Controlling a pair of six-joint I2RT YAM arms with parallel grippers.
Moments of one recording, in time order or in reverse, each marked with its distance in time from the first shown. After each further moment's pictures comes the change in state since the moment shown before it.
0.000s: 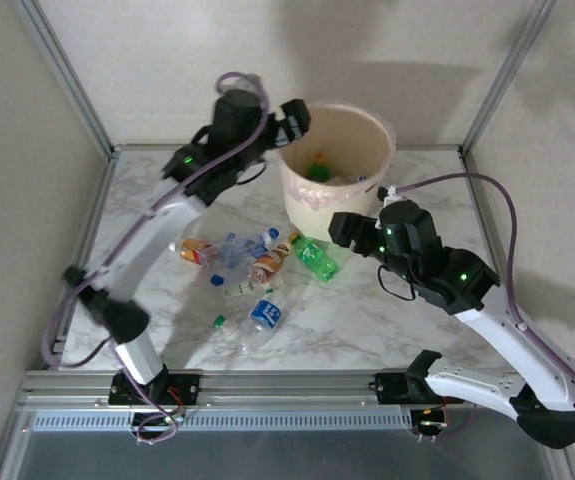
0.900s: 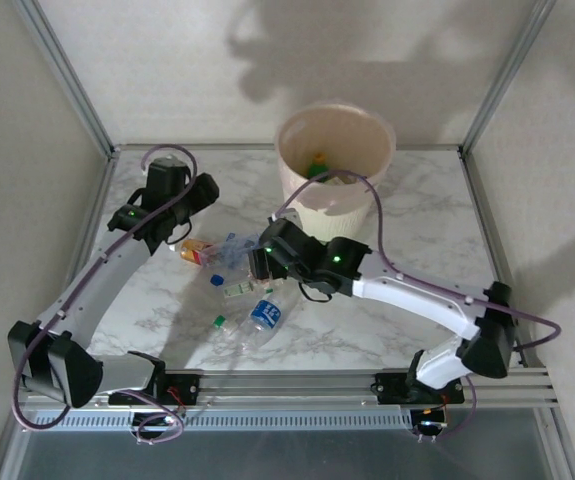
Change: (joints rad) left arm 0.367 -0.357 -0.779 0.015 0.112 -0.035; right arm 0.303 0.528 0.139 0.029 0.103 -0.063
